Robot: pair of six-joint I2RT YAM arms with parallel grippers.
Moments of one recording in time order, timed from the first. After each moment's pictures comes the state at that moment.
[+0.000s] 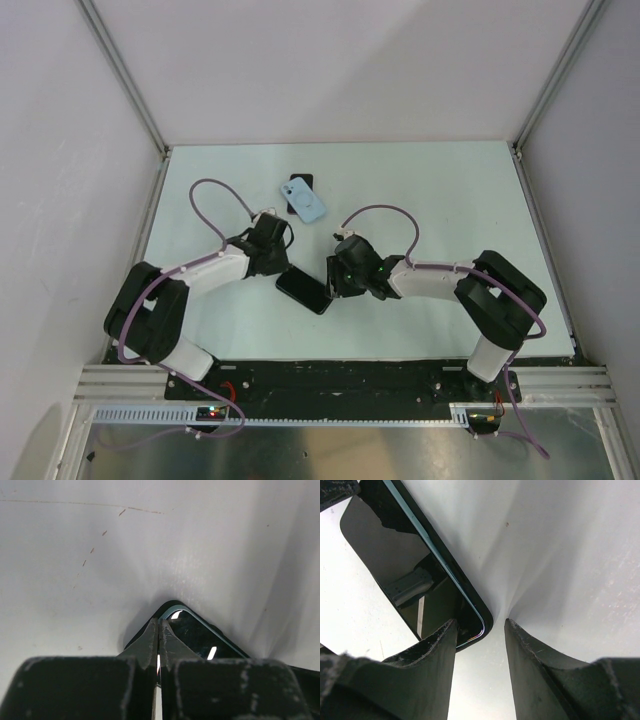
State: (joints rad) left arm -0.52 1.53 0.82 -0.33 -0.15 -0.67; right arm 0.88 1.71 0.90 -0.06 -0.01 0.66
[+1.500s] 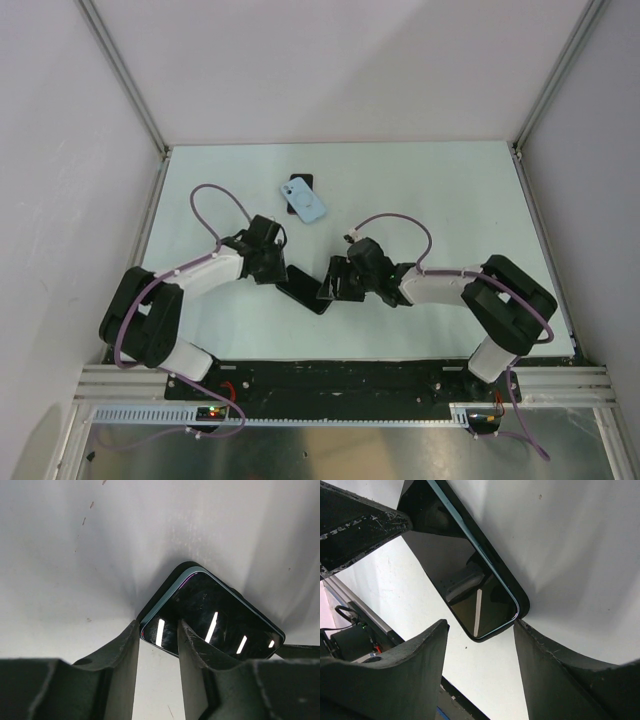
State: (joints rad) left arm -0.48 1.49 0.80 -0.41 -0.02 -0.60; right arm 0.86 1.65 0.77 0.14 -0.18 0.87
